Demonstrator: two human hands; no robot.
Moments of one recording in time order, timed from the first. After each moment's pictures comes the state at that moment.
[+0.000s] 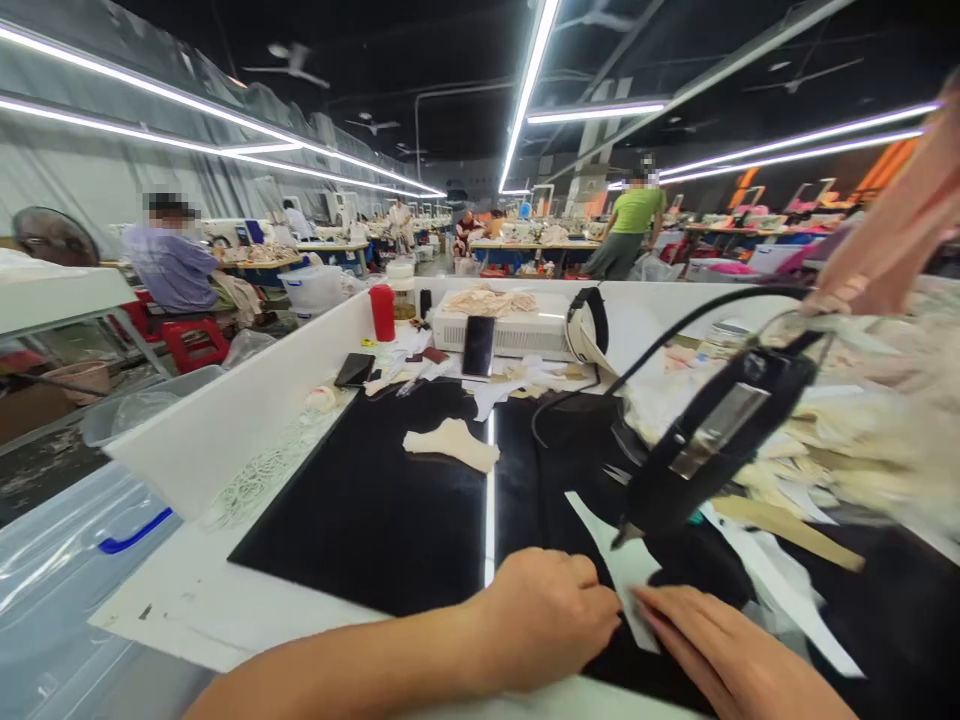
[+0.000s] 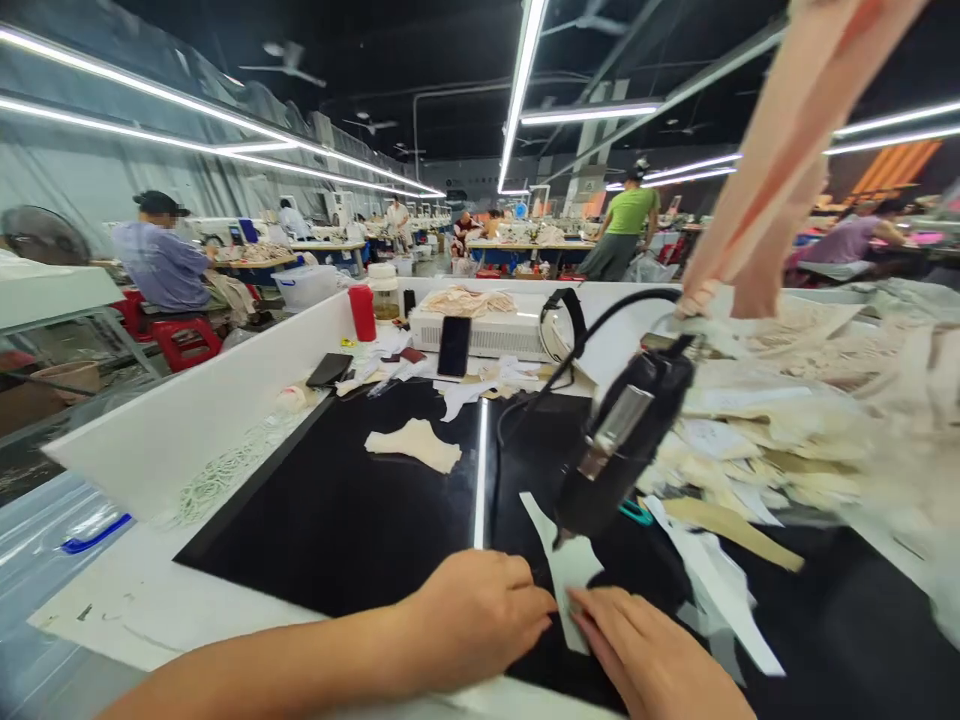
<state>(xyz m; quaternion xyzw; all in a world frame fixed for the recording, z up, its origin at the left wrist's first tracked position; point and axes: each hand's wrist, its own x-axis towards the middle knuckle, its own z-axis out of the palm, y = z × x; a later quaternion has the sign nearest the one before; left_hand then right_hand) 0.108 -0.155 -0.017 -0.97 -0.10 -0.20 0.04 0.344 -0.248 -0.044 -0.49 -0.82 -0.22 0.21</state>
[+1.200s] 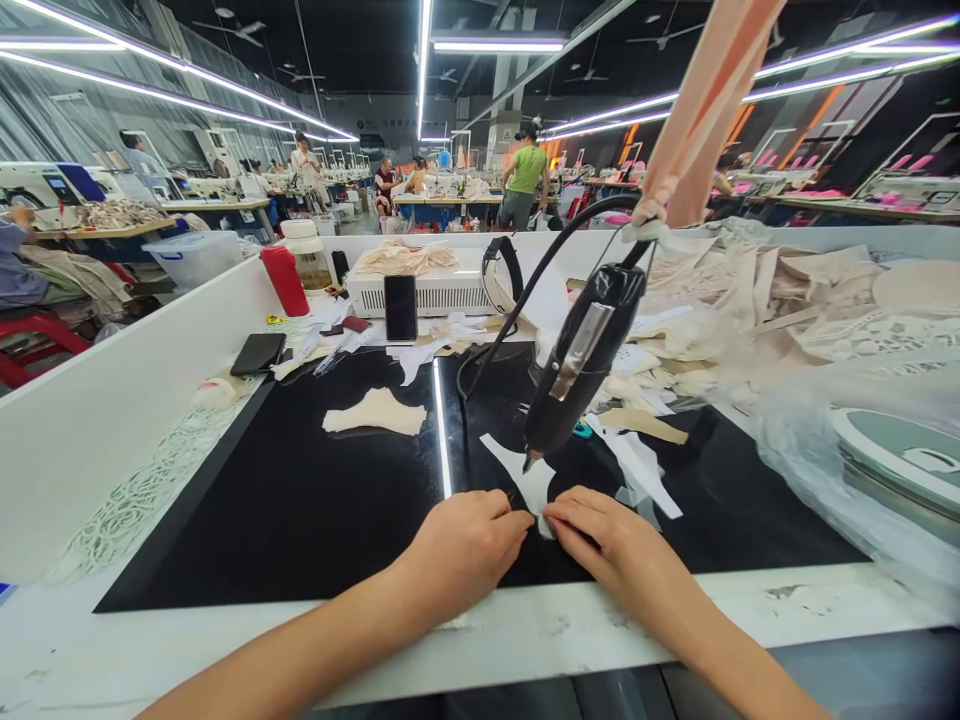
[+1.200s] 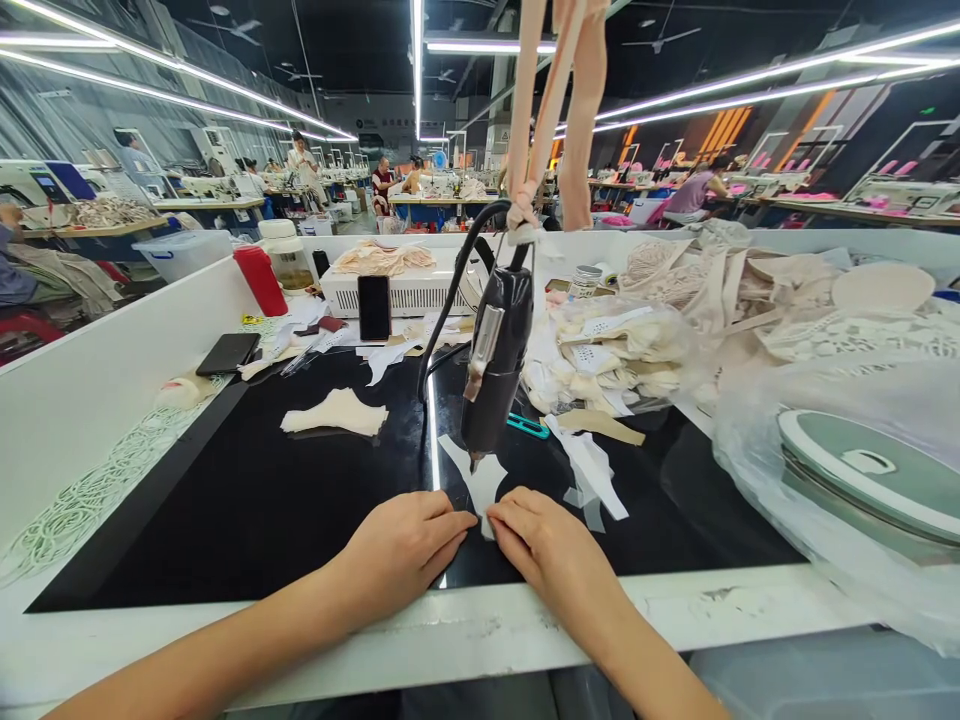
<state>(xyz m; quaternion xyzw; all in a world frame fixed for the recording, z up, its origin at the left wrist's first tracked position) 0.097 -0.157 -0.004 -0.96 -0.16 -0.21 -0.08 0.300 -0.252 0.005 -0.61 -0.75 0.01 0.24</state>
